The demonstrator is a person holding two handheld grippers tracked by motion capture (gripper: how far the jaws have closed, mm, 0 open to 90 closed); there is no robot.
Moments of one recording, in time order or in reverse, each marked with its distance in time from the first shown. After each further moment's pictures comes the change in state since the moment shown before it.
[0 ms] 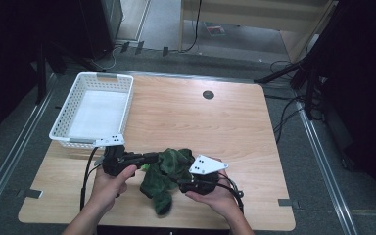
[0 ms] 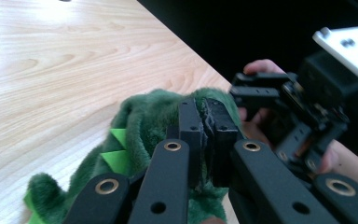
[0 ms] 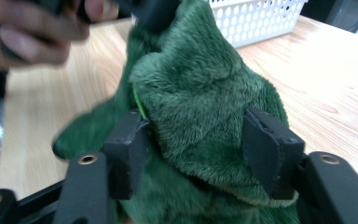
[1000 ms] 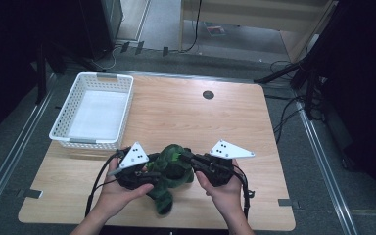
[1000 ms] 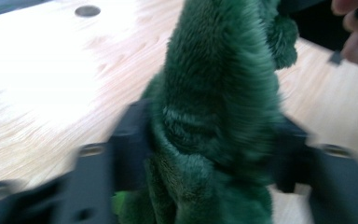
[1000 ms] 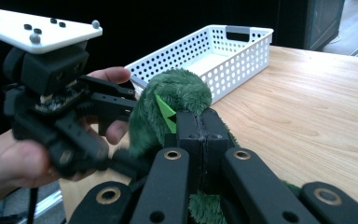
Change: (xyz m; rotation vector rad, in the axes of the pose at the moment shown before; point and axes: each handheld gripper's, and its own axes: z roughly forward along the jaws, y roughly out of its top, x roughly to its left) left arm -0.053 0.000 0.016 0.076 0.269 0.317; right arm -0.003 0.054 -0.049 -0.143 -0.012 0.272
